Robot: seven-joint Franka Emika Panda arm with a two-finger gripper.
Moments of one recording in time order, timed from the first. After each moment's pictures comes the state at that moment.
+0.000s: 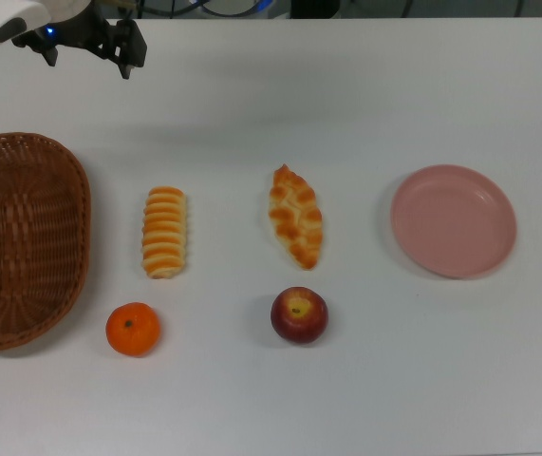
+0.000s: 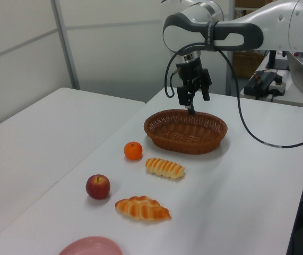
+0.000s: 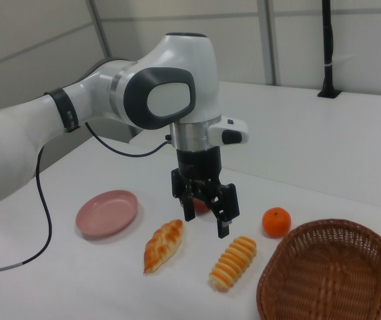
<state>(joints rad) -0.01 0.24 -0.18 -1.41 -0.07 1.45 -0.09</state>
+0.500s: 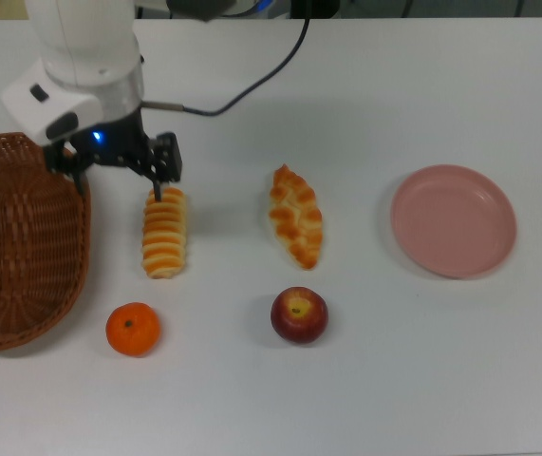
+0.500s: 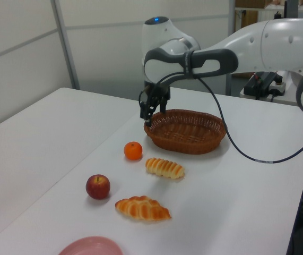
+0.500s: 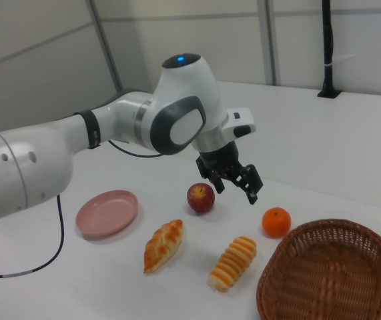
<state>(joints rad) 0.03 0.39 -0.13 -1.43 0.00 1.98 -0.09</state>
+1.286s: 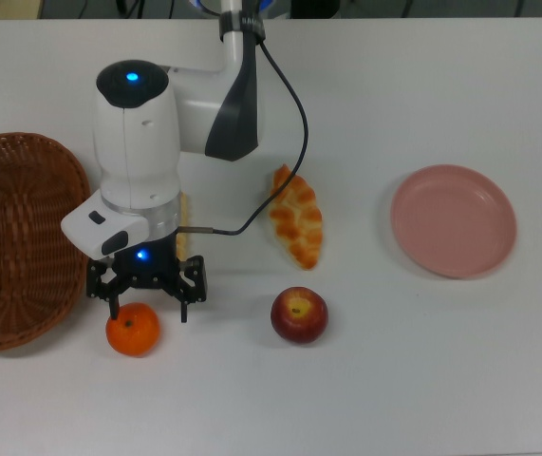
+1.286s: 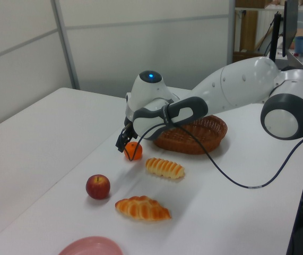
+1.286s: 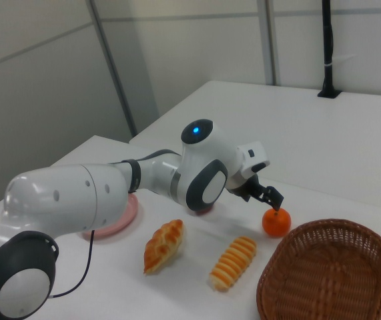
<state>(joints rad) 0.03 0.67 -0.09 -1.43 0.03 2.58 -0.09</state>
